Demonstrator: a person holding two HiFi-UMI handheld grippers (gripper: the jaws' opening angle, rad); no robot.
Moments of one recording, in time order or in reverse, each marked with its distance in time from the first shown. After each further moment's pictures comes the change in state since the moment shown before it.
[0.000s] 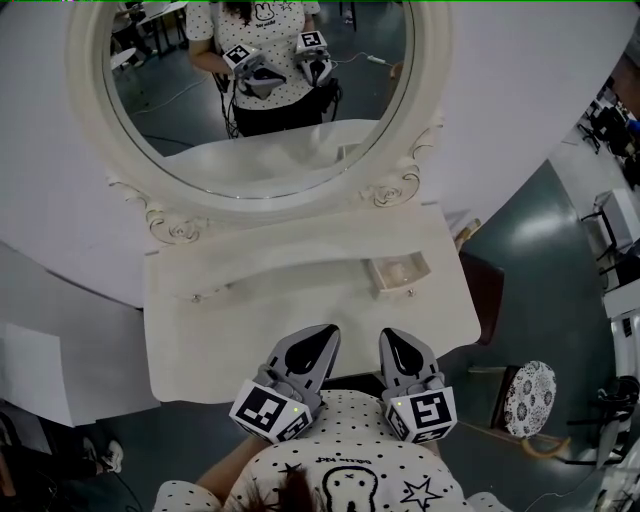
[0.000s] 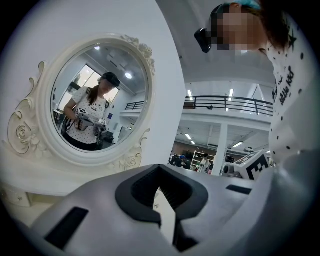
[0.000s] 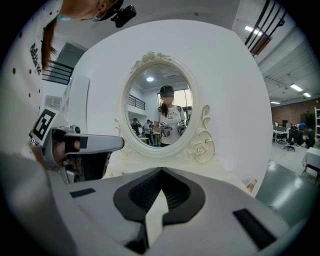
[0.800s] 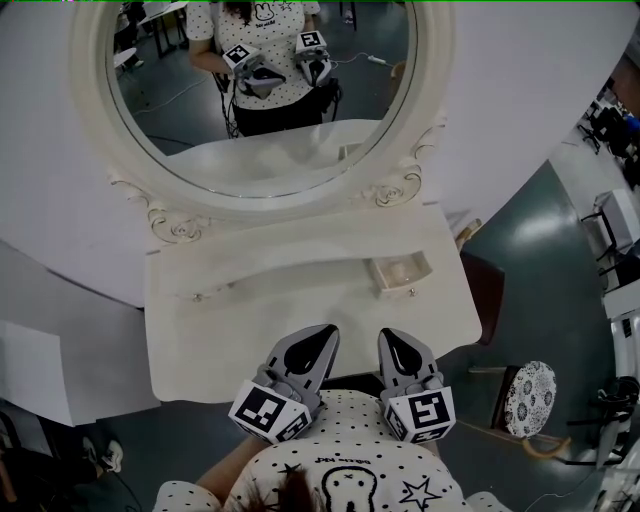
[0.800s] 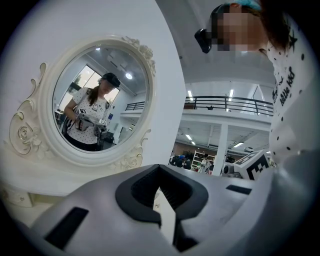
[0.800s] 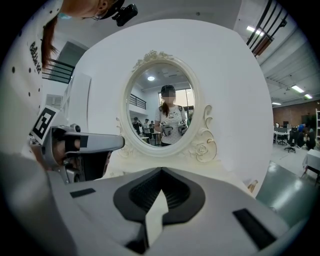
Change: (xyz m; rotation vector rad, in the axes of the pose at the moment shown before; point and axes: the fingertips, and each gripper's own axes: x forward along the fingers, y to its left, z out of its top) left arm -0.005 0.002 0.001 0.000 -0.003 0.003; right arm 0.001 0.007 -0.002 0.001 0.021 0.006
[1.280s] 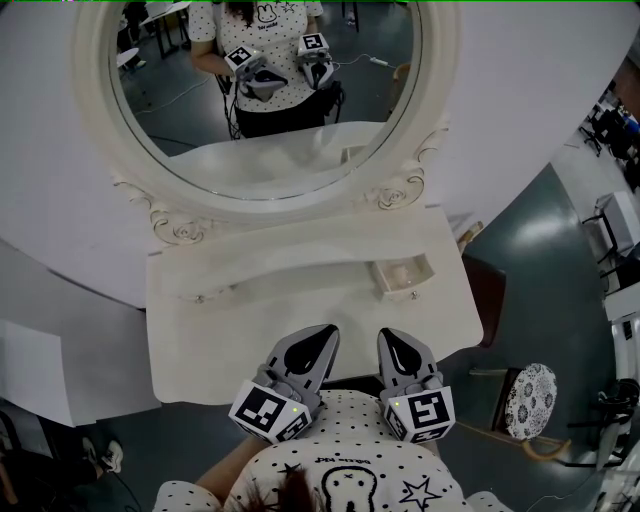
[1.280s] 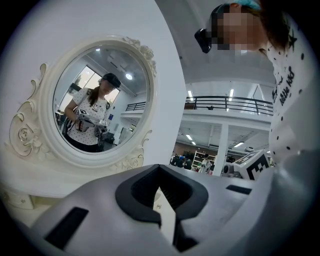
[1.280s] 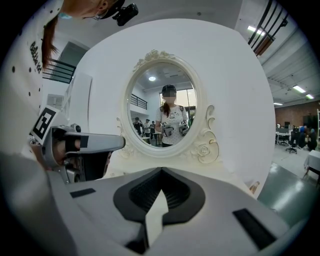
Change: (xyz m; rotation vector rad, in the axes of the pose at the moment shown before) left arm 0.000 0.006 0.002 0.005 -0.003 0.005; right arm 0.007 0.003 0.003 -0.008 -0.004 0.011
